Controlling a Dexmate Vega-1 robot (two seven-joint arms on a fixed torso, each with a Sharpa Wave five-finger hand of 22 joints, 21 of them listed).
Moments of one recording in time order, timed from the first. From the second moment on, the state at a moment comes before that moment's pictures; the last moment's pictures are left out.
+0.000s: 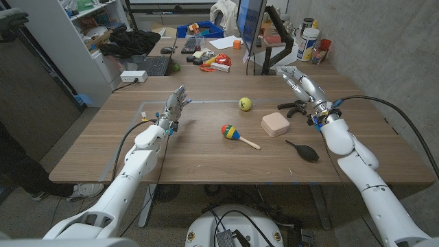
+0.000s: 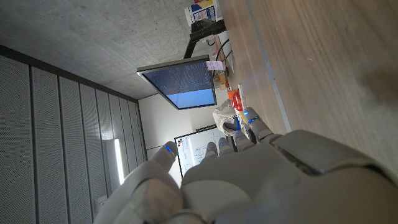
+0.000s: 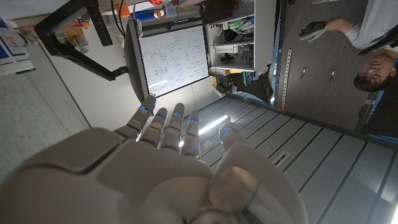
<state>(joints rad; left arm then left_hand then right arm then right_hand) 0.87 0.32 0.13 -1.28 -0.42 -0.18 -0.19 0.03 0.07 0.54 0.18 0.20 -0.17 -0.09 0.19 0.18 -0.17 -0.11 0.19 0.18 -0.17 -0.03 0.21 0.18 -0.17 -0.03 0.77 0.18 -1.05 -0.36 0.04 -1.60 -0.56 0.56 -0.11 0.20 0.14 0.42 0.02 0.18 0.28 -0.08 0.21 0.18 0.26 -0.02 0.24 0.18 0.11 -0.04 0.20 0.17 -0.05 -0.04 0.73 0.18</state>
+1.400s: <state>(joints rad) 0.85 0.31 0.12 -1.23 -0.43 -0.19 -0.22 0.03 0.08 0.54 0.18 0.20 -0.17 -0.09 0.19 0.18 -0.17 -0.11 0.19 0.18 -0.17 -0.03 0.21 0.18 -0.17 -0.03 0.76 0.18 -1.03 -0.45 -0.04 -1.65 -0.71 0.48 -0.10 0.21 0.14 0.41 0.01 0.18 0.30 -0.08 0.21 0.18 0.27 -0.02 0.24 0.18 0.12 -0.04 0.20 0.17 -0.04 -0.04 0.72 0.18</state>
